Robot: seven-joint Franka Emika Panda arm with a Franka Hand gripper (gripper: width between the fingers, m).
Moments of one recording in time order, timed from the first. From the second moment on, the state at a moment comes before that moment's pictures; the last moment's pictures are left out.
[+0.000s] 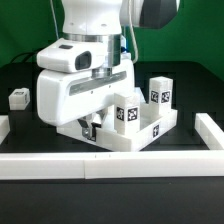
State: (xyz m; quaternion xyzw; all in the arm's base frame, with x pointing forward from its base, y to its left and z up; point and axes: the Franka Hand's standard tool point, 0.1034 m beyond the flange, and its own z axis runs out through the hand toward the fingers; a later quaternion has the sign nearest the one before) arm 0.561 -0.042 0.017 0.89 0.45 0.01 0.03
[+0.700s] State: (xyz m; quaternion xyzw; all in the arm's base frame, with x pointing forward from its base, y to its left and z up) arm 0.572 -0.025 0.017 0.79 0.61 0.00 0.04
